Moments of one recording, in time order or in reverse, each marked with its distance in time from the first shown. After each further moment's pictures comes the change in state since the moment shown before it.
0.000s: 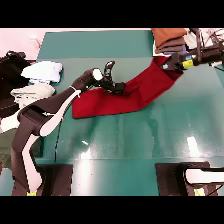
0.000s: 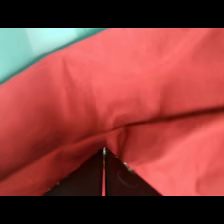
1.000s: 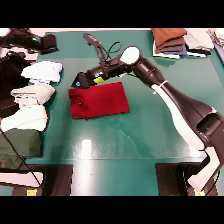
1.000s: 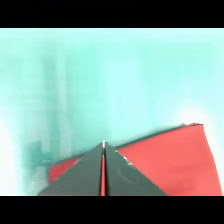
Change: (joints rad) left arm 0.537 0.528 0.035 0.252 -0.307 0.062; right arm 0.714 -0.381 0.358 0.107 -0.314 -0.021
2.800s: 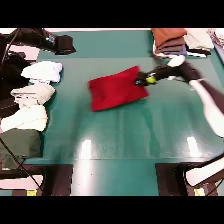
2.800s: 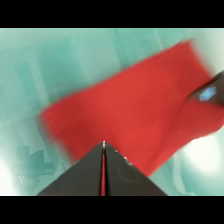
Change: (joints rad) left arm -0.207 0.058 -0.010 -0.038 -0.031 0.068; right arm -0.573 0.161 -0.483 -0.236 -0.017 0.092
